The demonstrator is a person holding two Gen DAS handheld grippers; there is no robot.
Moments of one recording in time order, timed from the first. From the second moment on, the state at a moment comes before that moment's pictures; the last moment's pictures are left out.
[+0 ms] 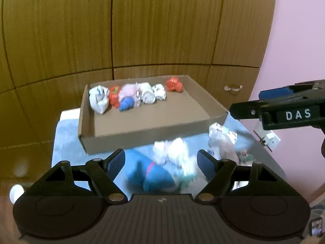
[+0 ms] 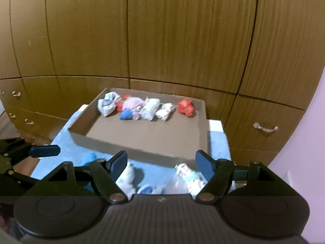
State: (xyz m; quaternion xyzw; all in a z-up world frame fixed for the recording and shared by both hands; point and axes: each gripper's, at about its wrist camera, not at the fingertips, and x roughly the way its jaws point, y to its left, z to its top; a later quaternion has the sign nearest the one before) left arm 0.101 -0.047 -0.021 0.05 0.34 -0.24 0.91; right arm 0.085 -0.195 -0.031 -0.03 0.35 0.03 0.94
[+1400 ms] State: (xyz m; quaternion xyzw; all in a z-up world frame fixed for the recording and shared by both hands) left arm 0.086 -0.047 -0.082 0.07 0.39 -0.21 0.89; right arm 0.049 -0.186 -0.099 -0.02 0.40 0.01 0.91
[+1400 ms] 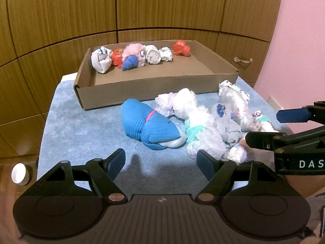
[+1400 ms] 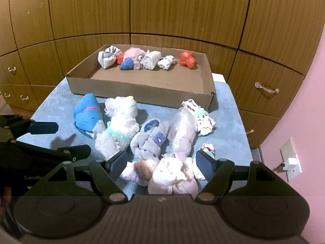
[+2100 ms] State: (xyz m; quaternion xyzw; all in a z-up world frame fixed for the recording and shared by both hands) left arm 0.094 -0.051 -0.088 0.07 0.40 -0.20 0.89; right arm 0.050 -0.191 -0.104 -0.01 0.40 0.01 0.92
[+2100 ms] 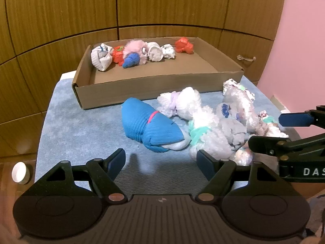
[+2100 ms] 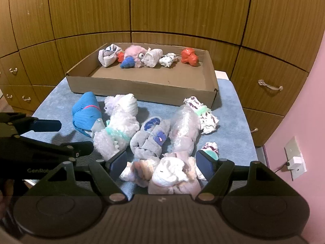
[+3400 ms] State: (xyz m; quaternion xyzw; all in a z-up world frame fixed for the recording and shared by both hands) left arm 0.107 -0.035 -0.098 0.06 0.37 -0.19 0.91; right arm 0.012 -0.237 -0.112 0.05 0.34 0.01 0.94
